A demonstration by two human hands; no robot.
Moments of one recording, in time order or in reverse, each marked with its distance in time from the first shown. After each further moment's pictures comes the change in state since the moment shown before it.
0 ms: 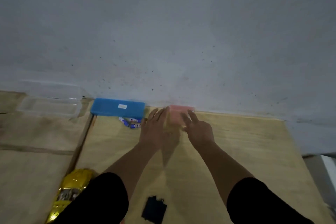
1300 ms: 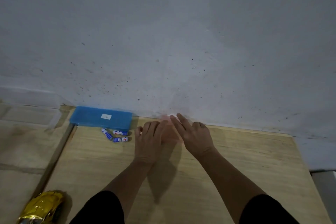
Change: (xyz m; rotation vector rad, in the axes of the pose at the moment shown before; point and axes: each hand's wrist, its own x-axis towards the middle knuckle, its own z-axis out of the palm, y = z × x) left_hand 0.039 0.015 0.054 0.096 0.455 0.092; right_hand 0.049 0.048 0.031 -0.186 0.712 -0.439
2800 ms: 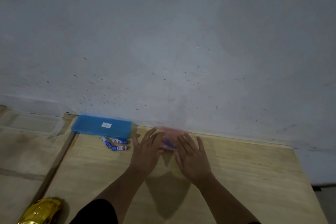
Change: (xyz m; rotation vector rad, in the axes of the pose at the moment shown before) left_hand -0.001 -0.005 0.002 0.028 -0.158 0.048; right_hand -0.038 -0.015 0.005 0.314 -0.384 0.269
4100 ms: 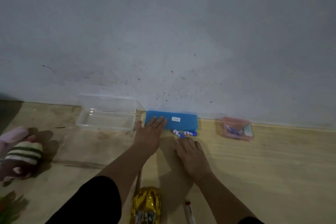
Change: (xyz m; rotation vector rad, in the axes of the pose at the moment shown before) left_hand -0.036 -0.221 -0.088 0.120 -0.600 -0.029; right_hand 0.055 -0.231 0.060 -0.060 0.244 -0.103
